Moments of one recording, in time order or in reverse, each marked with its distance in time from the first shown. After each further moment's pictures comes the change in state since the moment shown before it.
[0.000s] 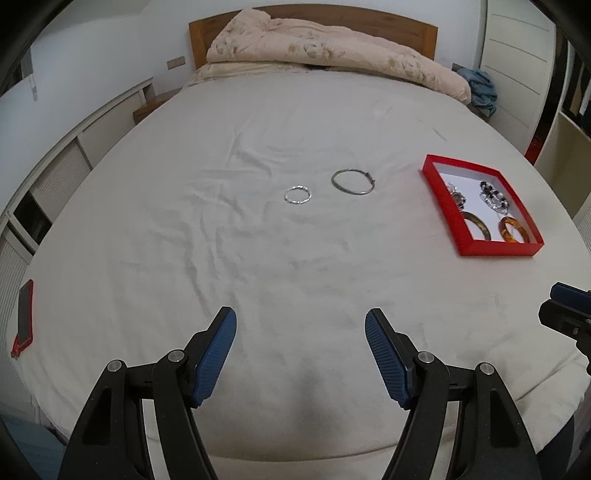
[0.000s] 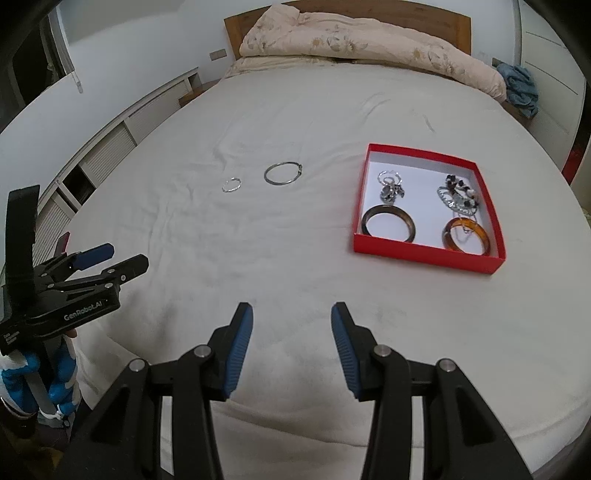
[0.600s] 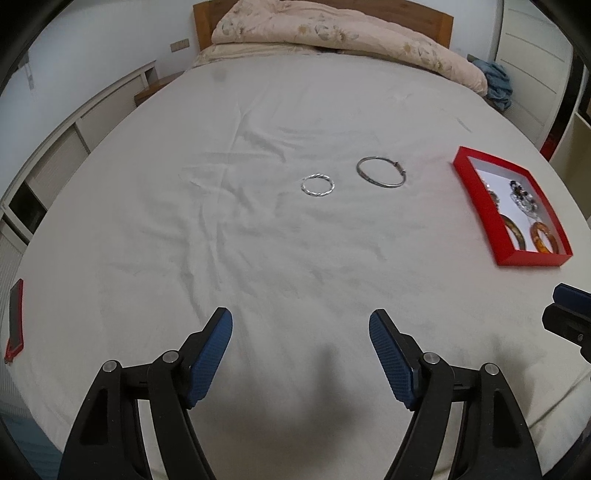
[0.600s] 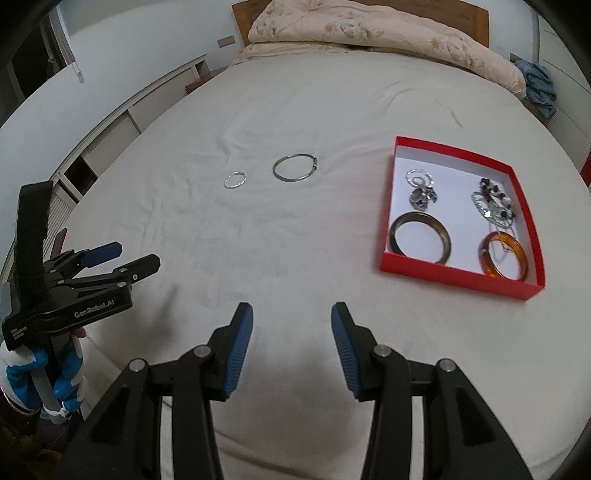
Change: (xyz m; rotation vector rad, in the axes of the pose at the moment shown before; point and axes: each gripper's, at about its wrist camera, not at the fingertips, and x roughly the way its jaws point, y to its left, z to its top) left arm 0.055 0.022 0.021 -0.021 0.063 0.014; right arm 0.054 0.007 0.027 -0.024 0.048 0.039
